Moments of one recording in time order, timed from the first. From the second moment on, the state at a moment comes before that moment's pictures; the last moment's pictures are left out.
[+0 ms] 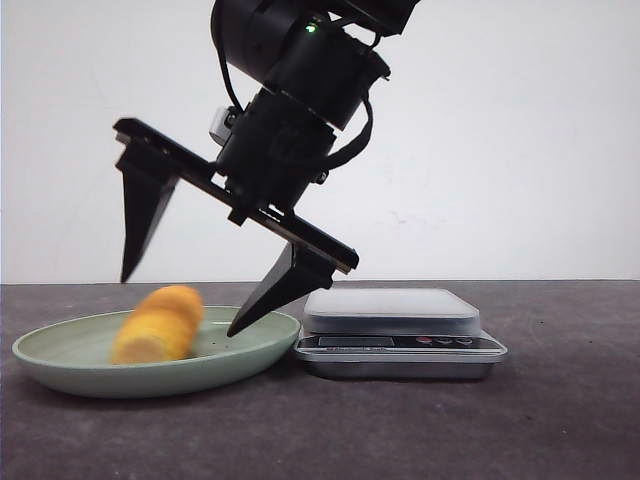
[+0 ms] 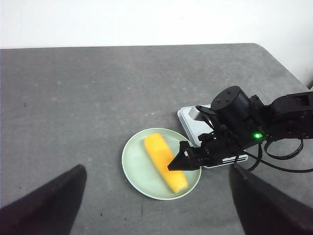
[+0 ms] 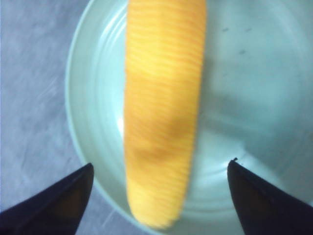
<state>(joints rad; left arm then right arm) -0.60 0.64 1.64 -1.42 -0.16 -0.26 0.85 1.86 1.30 -0.36 -0.27 0.78</state>
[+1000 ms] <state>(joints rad) -0.60 0.64 1.64 -1.42 -0.21 -0.40 0.94 0.74 1.18 -0.28 0.40 -0.21</state>
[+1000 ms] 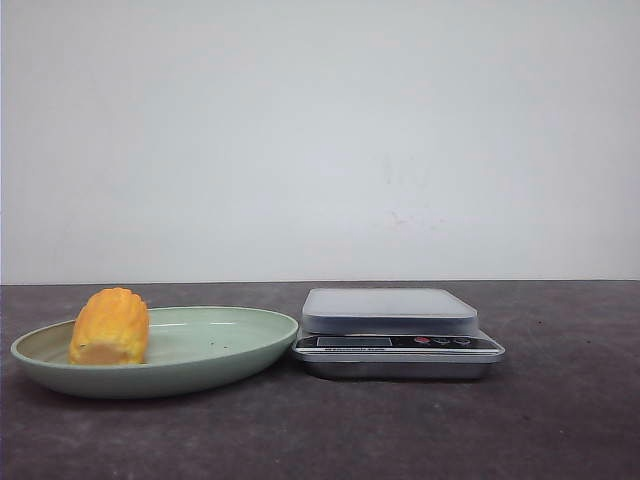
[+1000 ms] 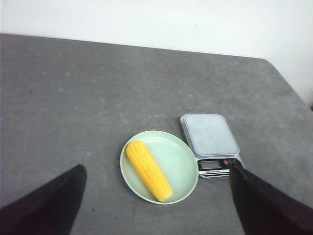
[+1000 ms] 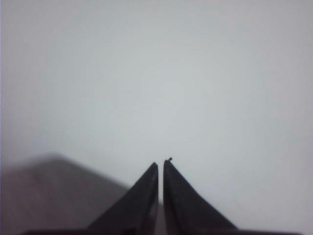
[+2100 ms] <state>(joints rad) -0.60 0.64 1.64 -1.42 -0.21 -0.41 0.79 0.68 1.17 -0.28 0.34 -0.23</state>
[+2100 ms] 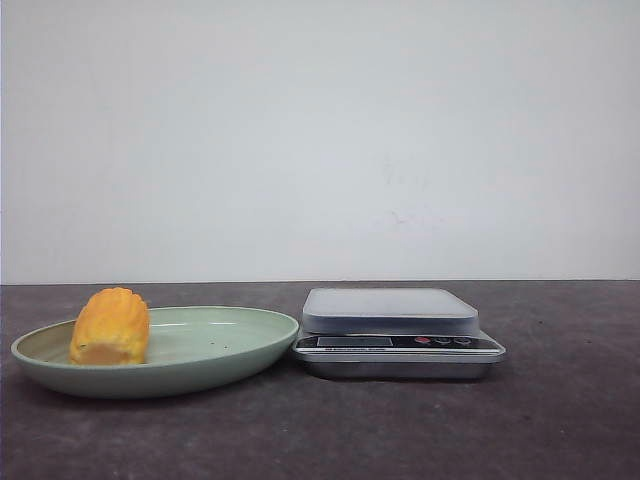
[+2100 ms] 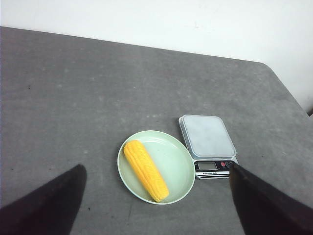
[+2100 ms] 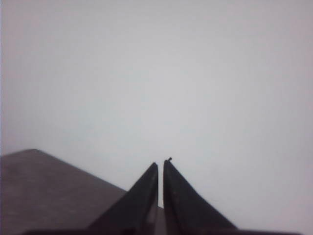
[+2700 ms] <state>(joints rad) -0.60 0.64 1.64 -1.42 -0.21 -0.41 0.21 0.30 0.37 0.04 0.07 -0.13</state>
